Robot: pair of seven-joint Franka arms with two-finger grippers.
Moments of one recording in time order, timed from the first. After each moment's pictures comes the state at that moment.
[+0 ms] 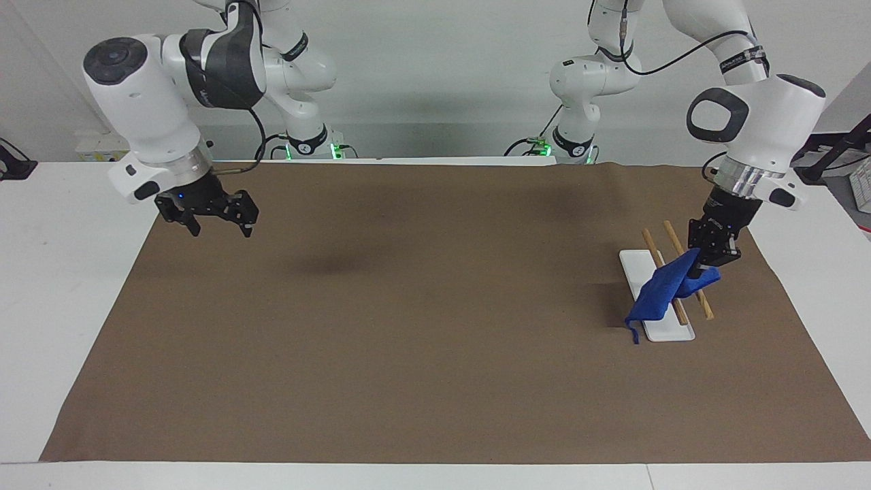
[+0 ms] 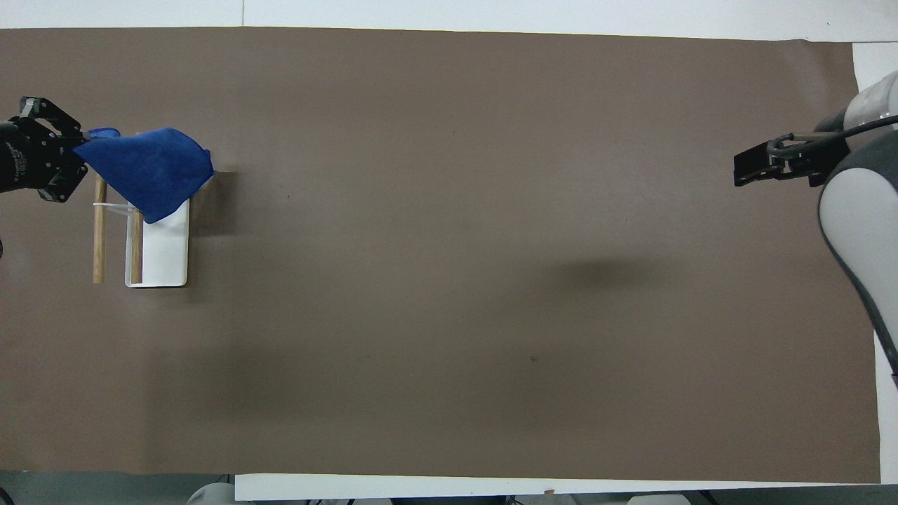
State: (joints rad) left arm 0.09 -0.05 -0.07 -2.08 -0.33 2.45 -1.11; right arm 0.03 0.04 -0.04 -1.65 -0.03 1.66 0.03
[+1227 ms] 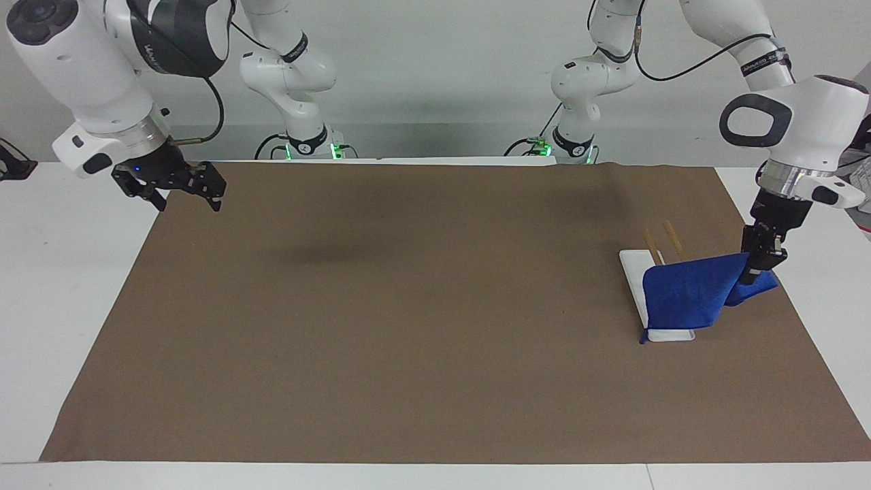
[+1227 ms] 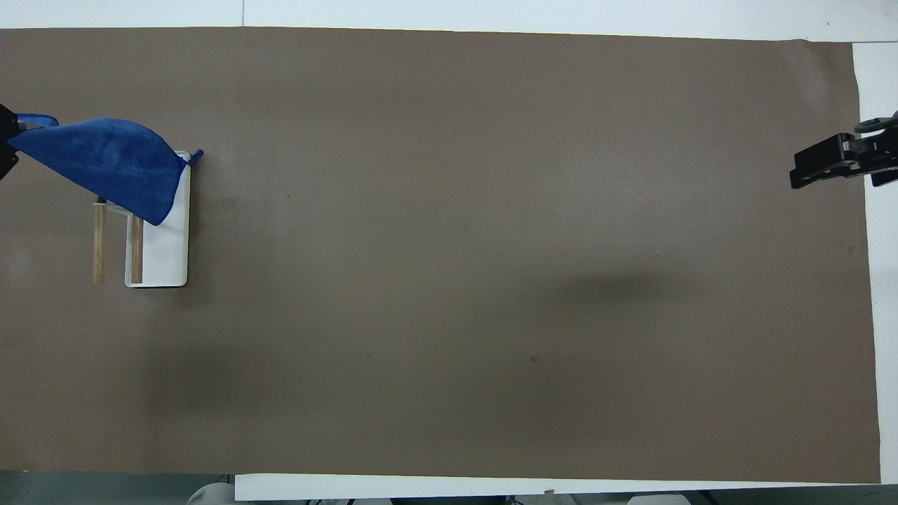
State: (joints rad) left arm 0.19 0.00 -0.07 -2.07 -0.33 2.49 -0.76; right arm 0.01 0.08 -0.08 -1.52 -0.03 1.53 -0.07
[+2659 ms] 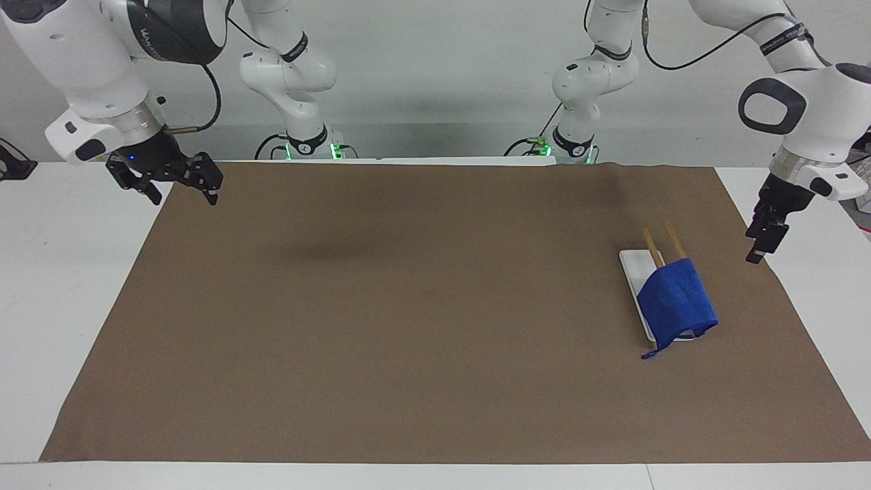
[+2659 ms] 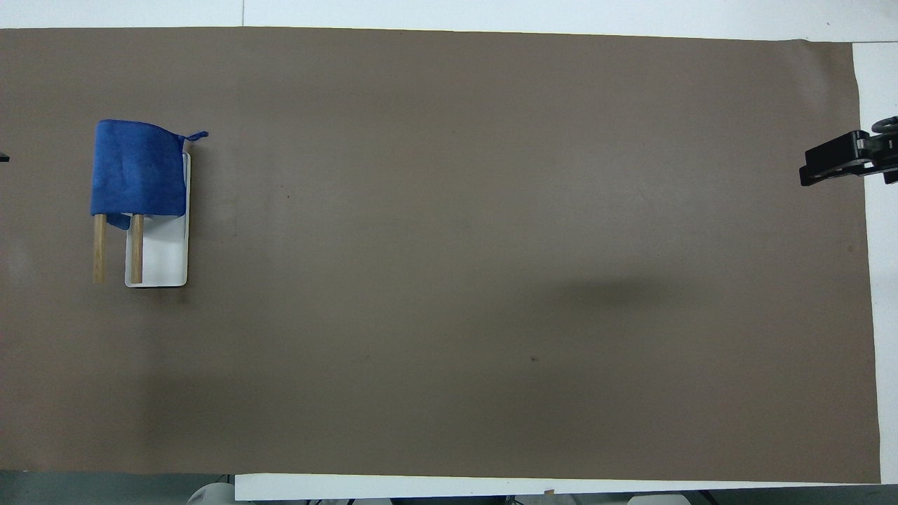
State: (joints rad) left arm 0.28 -0.06 -0.07 -1.99 -0.09 2.18 -0.64; right arm 0.01 0.07 -0.08 -1.51 -0.03 1.53 -0.07
